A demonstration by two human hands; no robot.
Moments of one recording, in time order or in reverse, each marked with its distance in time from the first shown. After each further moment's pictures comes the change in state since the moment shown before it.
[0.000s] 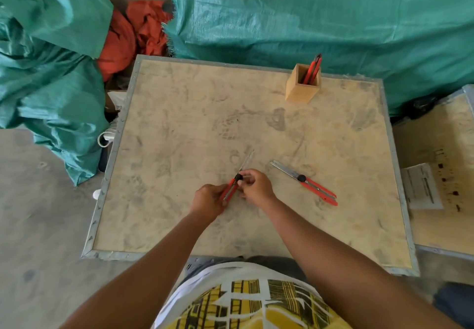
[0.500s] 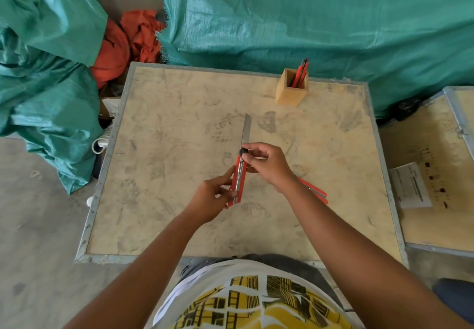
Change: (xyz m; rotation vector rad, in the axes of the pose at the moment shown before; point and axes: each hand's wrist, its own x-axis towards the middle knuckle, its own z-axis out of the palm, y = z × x) left_hand -0.027 0.049 -0.023 -0.330 -0.113 0.183; right_hand -0.034 -0.081 -0.076 0.221 -0.065 -0.255
